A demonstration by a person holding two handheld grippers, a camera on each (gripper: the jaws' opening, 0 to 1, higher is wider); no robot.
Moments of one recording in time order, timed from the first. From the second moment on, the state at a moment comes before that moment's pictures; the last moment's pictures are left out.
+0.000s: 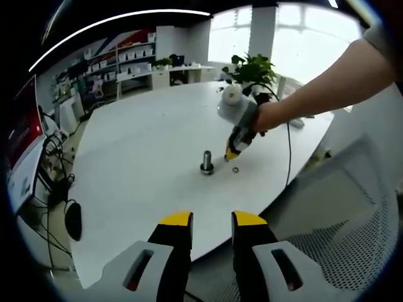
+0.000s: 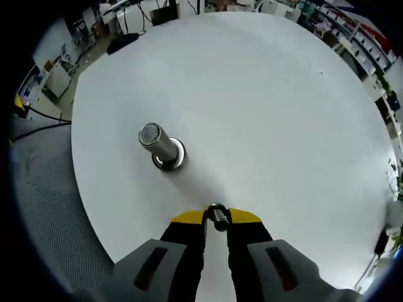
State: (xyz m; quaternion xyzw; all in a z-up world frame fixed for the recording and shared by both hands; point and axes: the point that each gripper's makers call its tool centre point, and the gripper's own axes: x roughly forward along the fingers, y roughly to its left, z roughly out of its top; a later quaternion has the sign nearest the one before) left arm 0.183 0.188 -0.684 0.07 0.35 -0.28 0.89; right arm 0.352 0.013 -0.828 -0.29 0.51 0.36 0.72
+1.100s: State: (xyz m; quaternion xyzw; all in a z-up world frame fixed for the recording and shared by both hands) left arm 0.183 0.188 -0.684 0.07 0.35 -0.28 0.89; right arm 0.308 0.020 -0.827 -0.22 0.51 0.38 0.74
